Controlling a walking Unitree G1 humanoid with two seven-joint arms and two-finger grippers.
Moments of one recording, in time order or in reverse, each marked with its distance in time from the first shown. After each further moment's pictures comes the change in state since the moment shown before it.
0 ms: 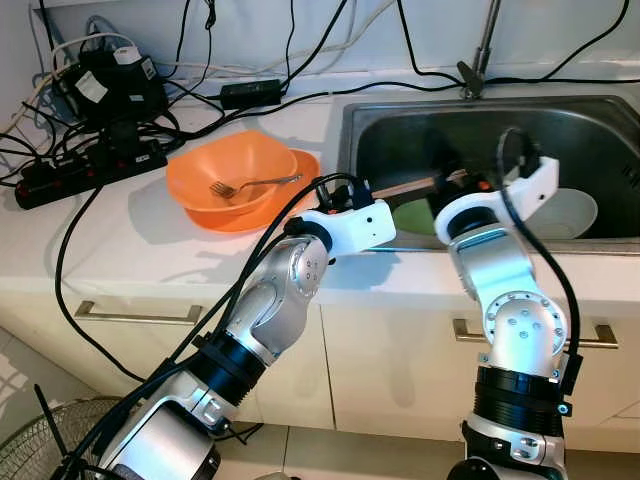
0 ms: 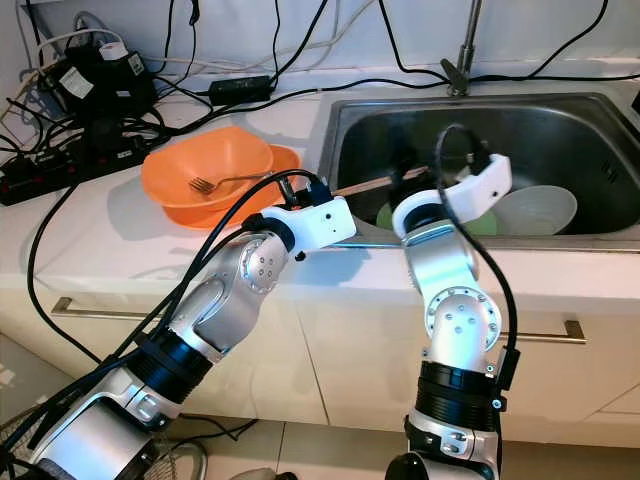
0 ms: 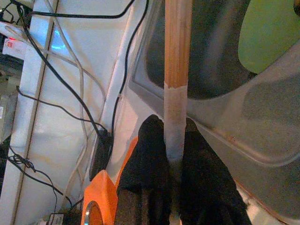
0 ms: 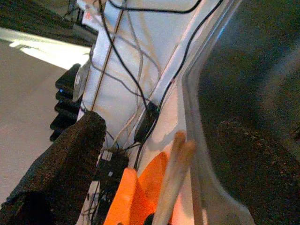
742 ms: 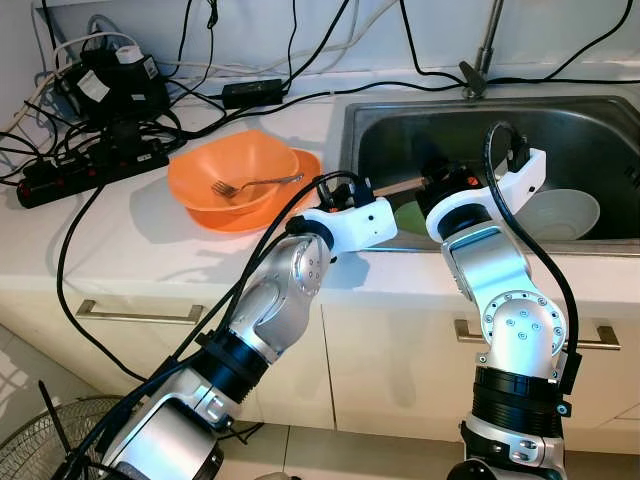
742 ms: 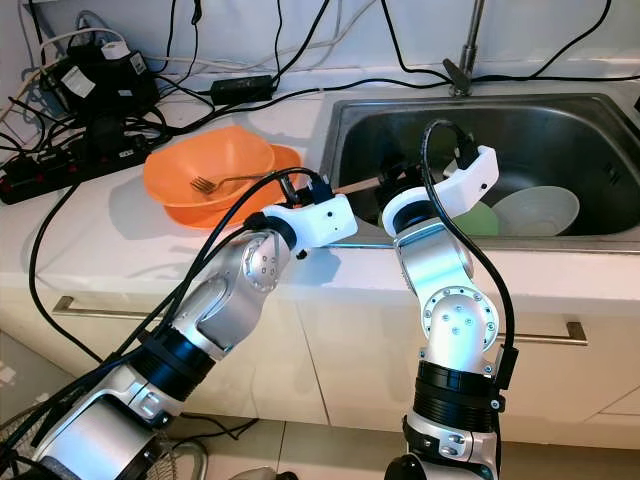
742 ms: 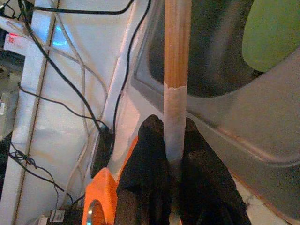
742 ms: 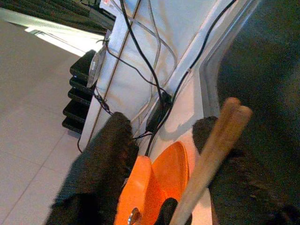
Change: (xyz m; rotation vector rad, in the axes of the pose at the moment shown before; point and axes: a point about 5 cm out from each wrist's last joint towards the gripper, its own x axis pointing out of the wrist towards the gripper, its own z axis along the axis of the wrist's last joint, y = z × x) left arm 0.002 0.002 0.001 -0.005 0.012 0.014; right arm -0.002 0.009 -0.004 -0.017 0.032 0.056
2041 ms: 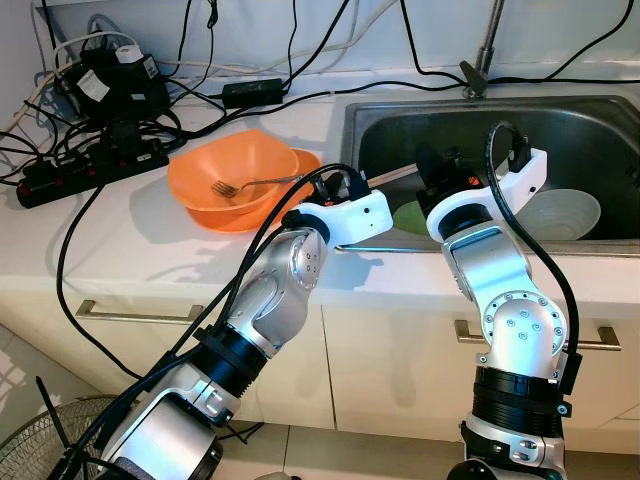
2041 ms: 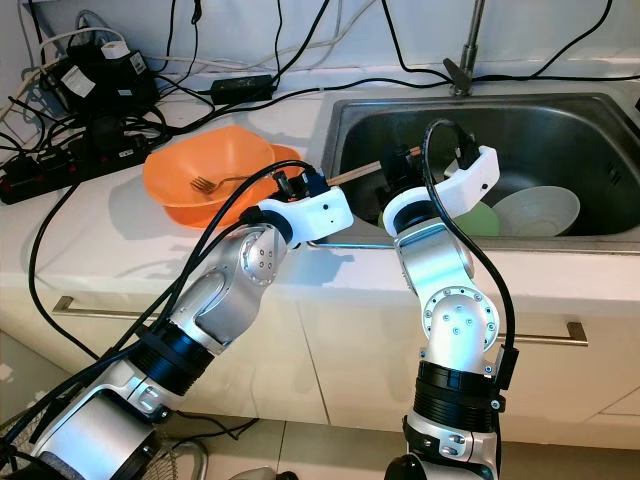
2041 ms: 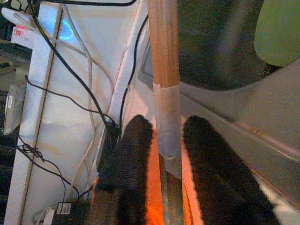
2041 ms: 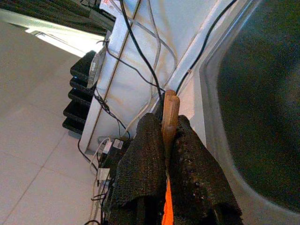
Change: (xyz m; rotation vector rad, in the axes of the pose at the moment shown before) left arm 0.001 0.006 -0.003 0.006 0.022 0.020; right arm 0.000 0.000 0.001 0.004 -0.005 0.001
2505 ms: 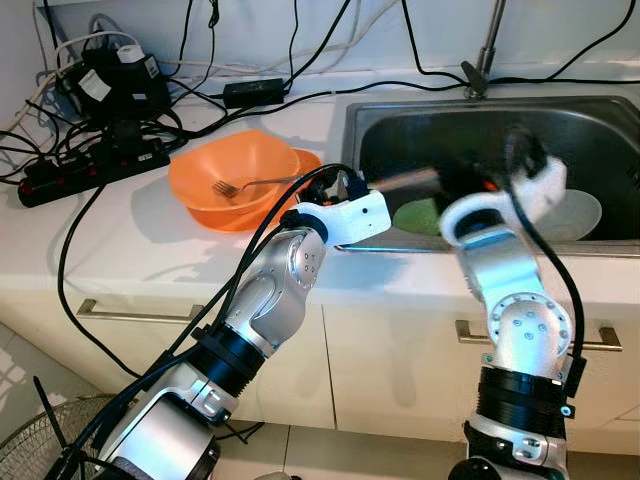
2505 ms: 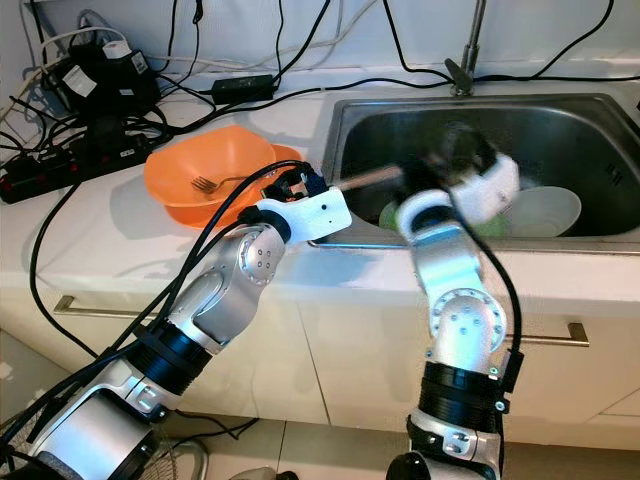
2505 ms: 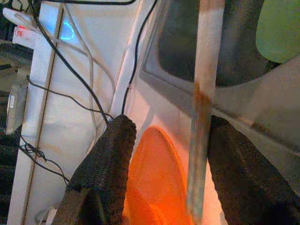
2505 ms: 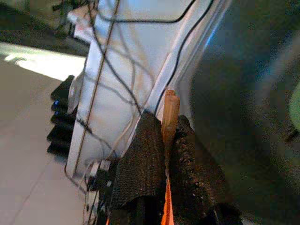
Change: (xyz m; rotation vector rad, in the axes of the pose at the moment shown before) left arm 0.000 0.000 0.000 0.013 -0.010 0.000; right arm 0.000 -0.021 0.017 0.064 -0.100 -0.100
